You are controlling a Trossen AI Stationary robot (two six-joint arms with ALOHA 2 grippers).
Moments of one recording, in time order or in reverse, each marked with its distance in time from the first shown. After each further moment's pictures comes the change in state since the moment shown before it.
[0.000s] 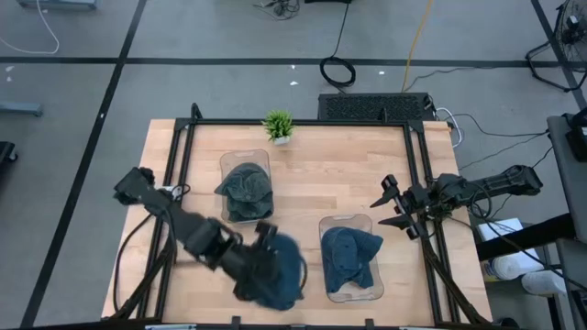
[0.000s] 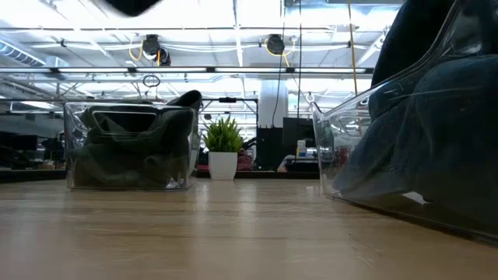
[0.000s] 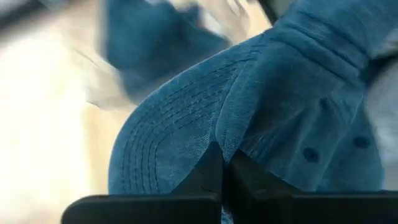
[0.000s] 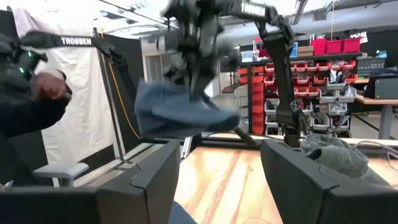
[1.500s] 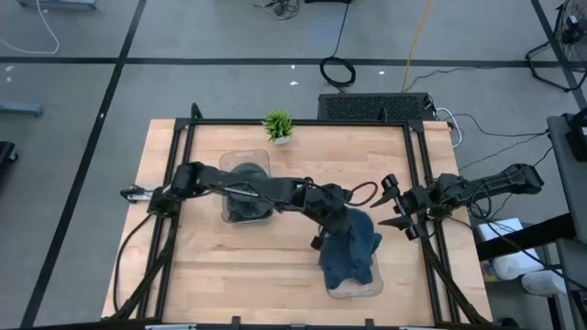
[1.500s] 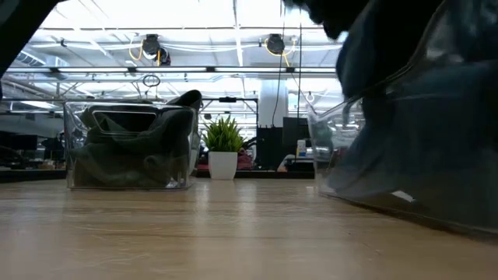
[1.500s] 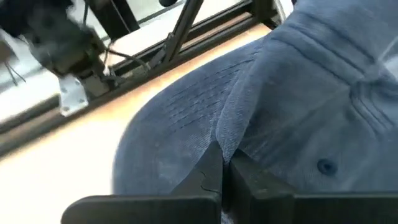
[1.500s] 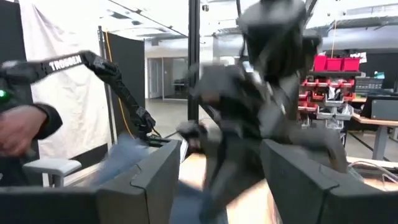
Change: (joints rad) left arm 0.482 0.354 0.111 0.615 0.465 0.514; right arm 0.007 0.034 0.000 0.063 -0.006 -0.078
